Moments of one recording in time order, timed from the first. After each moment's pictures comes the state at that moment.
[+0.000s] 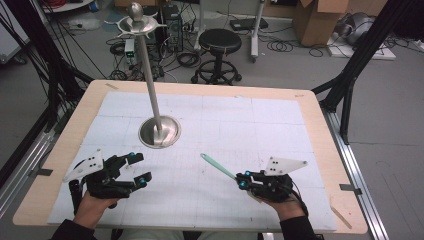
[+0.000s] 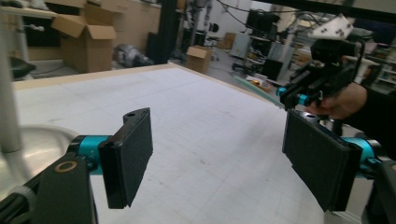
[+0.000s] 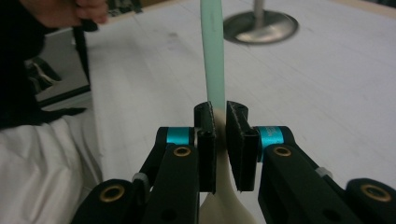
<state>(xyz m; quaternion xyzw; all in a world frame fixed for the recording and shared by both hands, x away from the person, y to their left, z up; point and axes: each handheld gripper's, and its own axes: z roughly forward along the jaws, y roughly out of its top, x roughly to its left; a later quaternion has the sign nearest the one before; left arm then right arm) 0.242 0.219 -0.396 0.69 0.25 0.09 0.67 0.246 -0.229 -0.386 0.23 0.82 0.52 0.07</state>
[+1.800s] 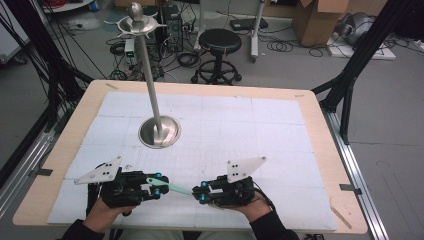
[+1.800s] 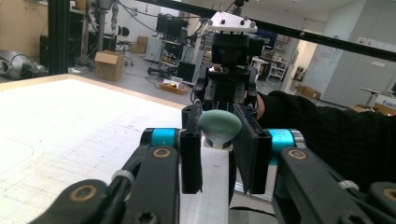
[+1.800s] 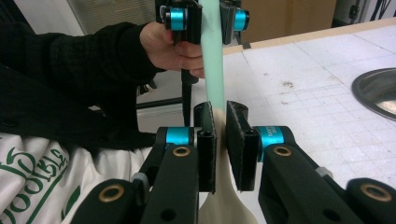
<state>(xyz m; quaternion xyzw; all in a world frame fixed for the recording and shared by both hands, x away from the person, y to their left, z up) 0.233 0.185 -0.390 0.68 0.12 -0.04 0.72 0.245 -0.145 -0.380 0.07 0.80 0.59 -0.06</state>
